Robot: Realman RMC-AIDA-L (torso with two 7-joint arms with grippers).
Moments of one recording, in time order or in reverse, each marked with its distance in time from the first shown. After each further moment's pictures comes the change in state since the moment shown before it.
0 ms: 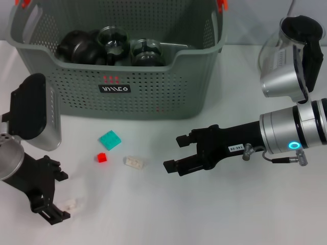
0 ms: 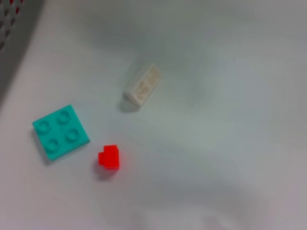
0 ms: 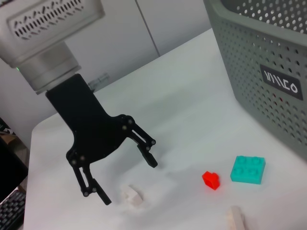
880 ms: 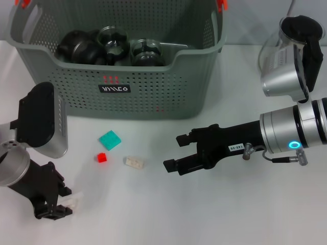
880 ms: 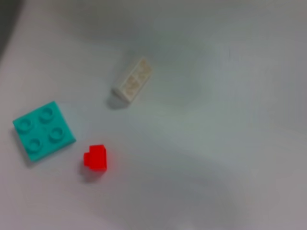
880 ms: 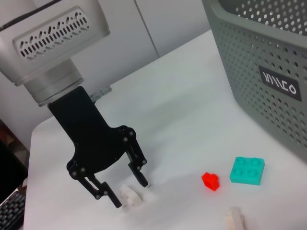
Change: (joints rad) left arm 0.010 -0.003 0.045 -0.026 0.003 -0.027 -0.012; right arm 0.000 0.000 0.004 0.000 0.000 -0.002 0.000
